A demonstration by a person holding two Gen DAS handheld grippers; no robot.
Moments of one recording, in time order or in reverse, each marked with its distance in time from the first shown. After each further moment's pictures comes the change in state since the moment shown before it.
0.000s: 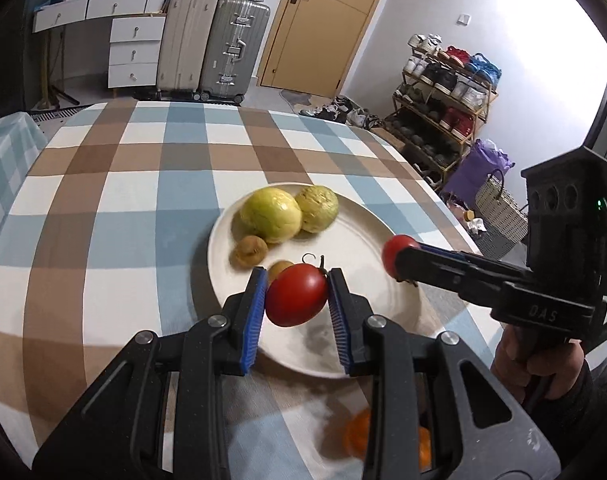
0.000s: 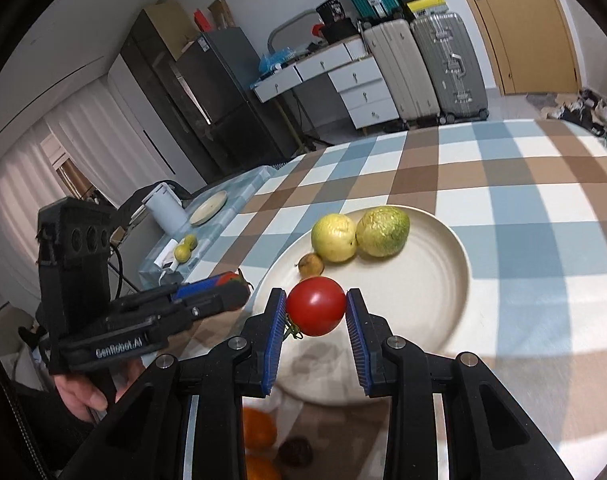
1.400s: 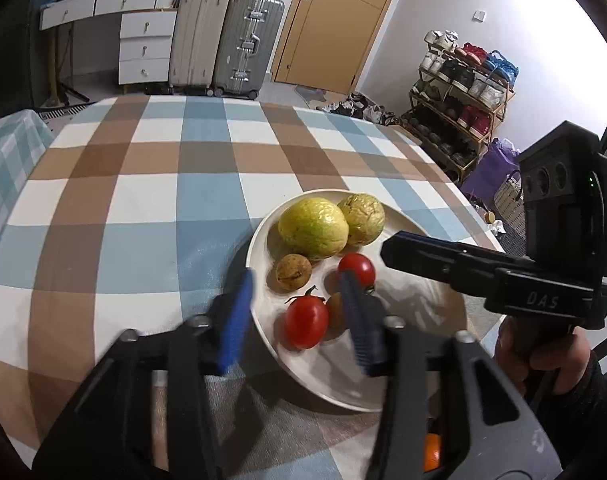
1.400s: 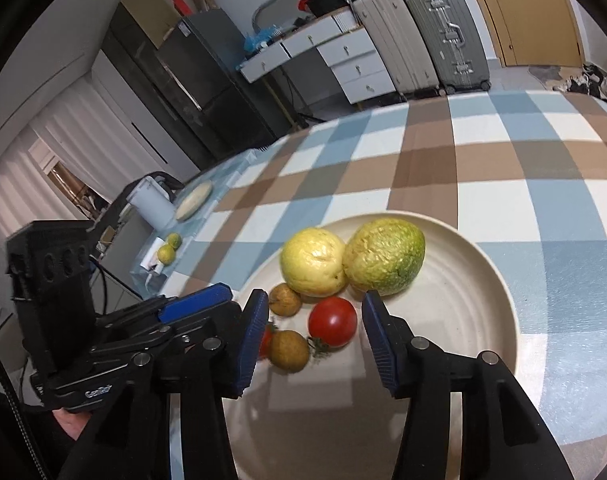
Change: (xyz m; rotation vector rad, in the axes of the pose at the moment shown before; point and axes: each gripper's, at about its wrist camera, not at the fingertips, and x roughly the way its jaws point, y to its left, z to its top) left arm 0.030 0.027 0.010 -0.003 0.003 0.049; right arm 0.069 -0.021 0.031 0.040 0.073 0.003
